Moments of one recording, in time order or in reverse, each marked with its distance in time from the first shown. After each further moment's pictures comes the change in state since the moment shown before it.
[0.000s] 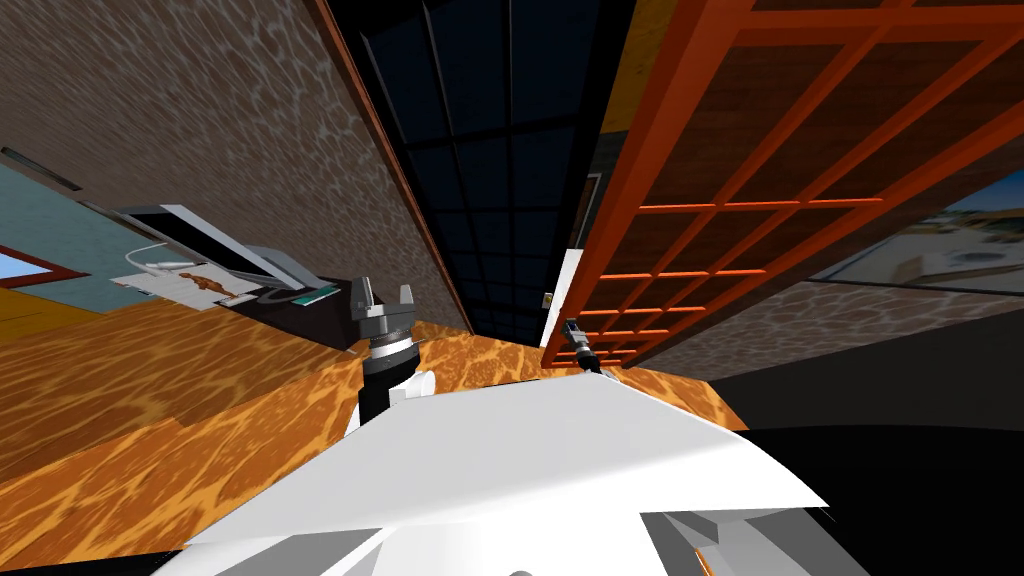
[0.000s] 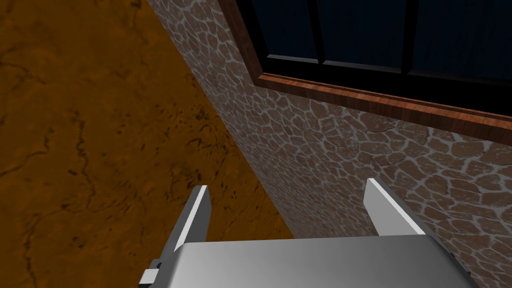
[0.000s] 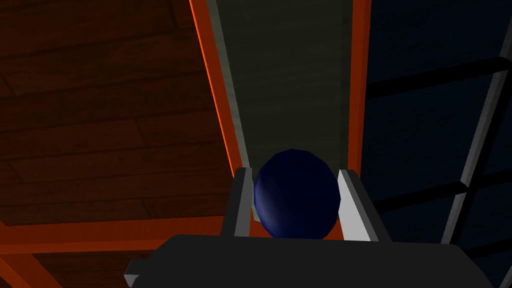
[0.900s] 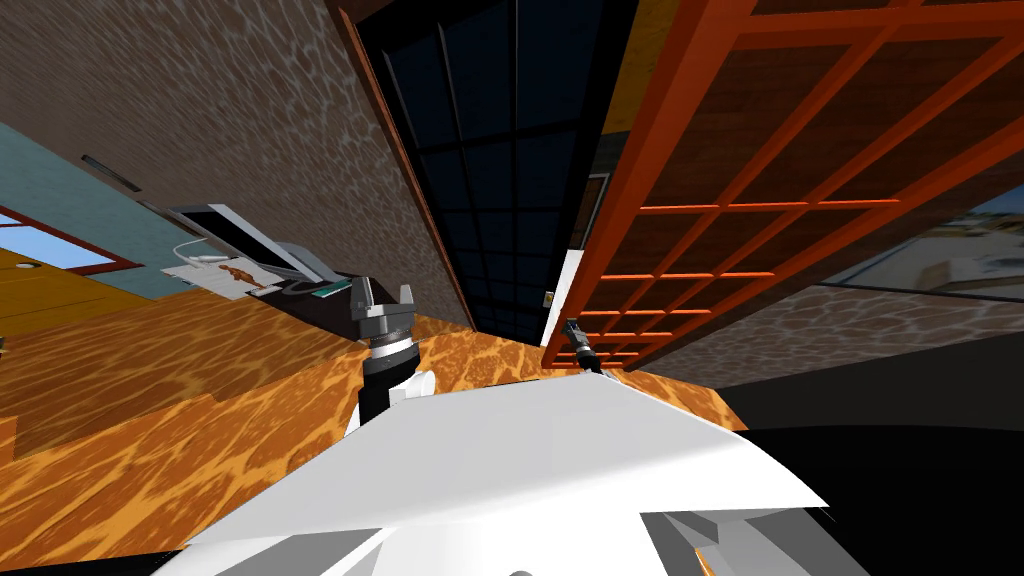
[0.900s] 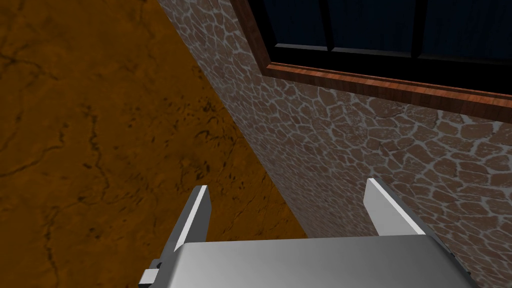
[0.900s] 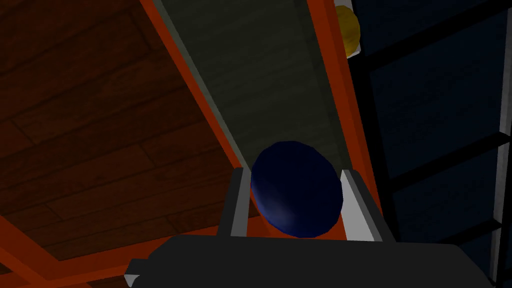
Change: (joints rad) arm 0.000 -0.006 0.023 -0.002 -0.061 0.001 -0.210
